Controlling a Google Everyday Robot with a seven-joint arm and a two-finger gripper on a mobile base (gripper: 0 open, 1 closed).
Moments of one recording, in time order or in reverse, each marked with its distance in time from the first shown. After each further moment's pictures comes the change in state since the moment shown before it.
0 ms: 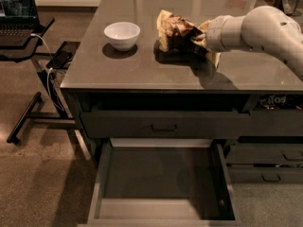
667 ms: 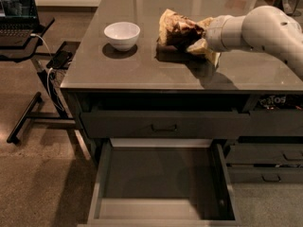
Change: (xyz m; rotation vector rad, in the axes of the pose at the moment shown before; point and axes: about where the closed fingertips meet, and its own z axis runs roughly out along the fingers) arm 0.000 0.000 0.000 0.000 0.000 0.000
